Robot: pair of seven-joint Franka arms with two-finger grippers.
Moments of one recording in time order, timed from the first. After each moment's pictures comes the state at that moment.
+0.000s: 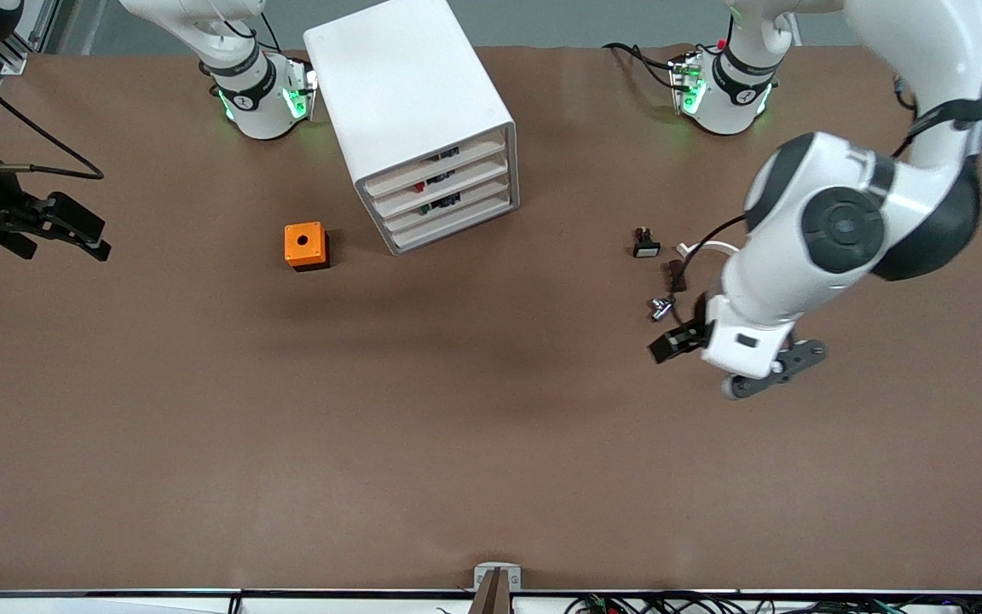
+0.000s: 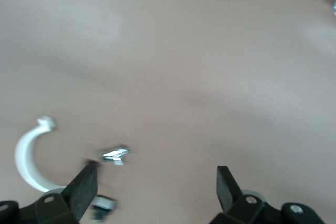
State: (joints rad) left arm 0.02 0.45 -0.46 -1.36 0.17 1.75 -0.80; right arm -0.01 0.00 0.05 -1.57 0.03 1.66 0.10
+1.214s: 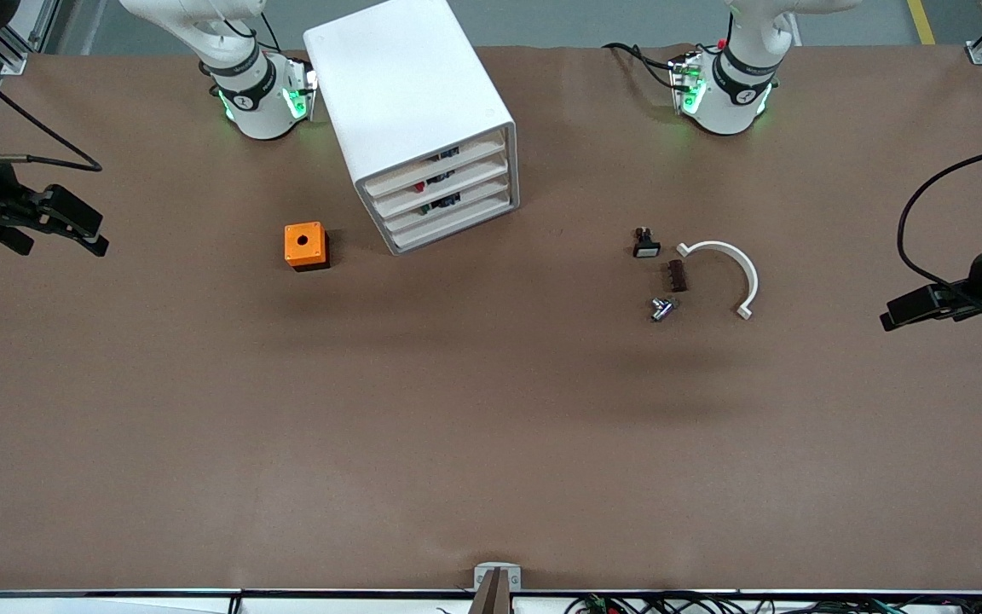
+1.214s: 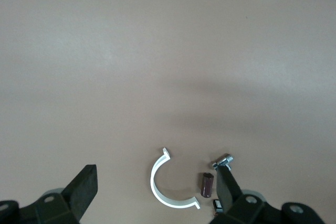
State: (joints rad) left arm -0.06 0.27 0.10 -1.37 -0.08 1.66 -0.10; right arm -0.01 -0.02 0.06 -1.57 0.03 1.67 0.09
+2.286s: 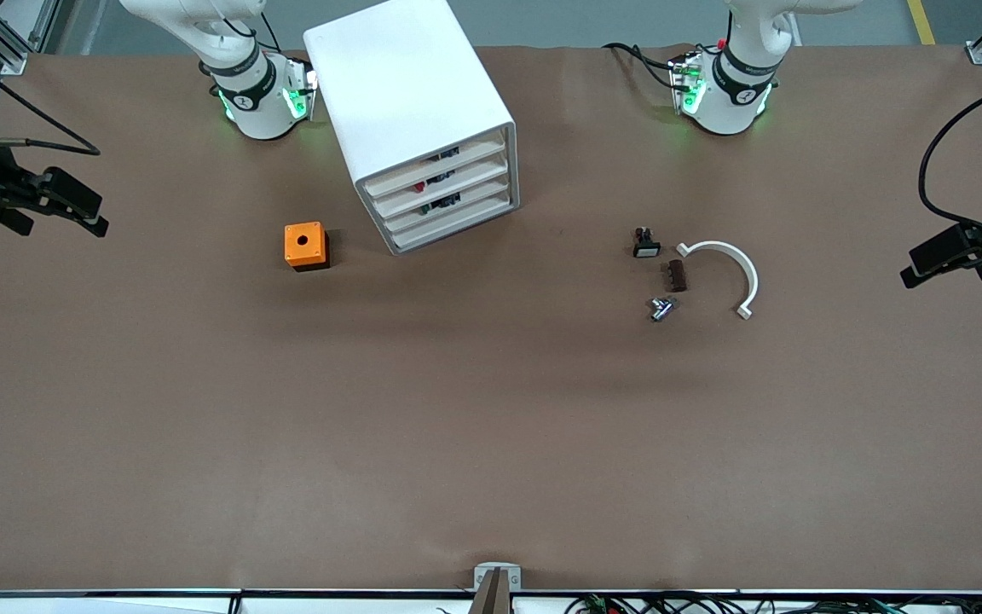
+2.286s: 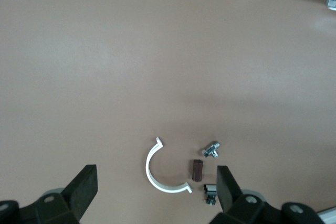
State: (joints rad) left arm -0.08 0.16 0.08 -1.36 -0.08 1.57 -0.11; right arm -0.01 -0.04 0.05 -1.57 0.02 1.57 0.09
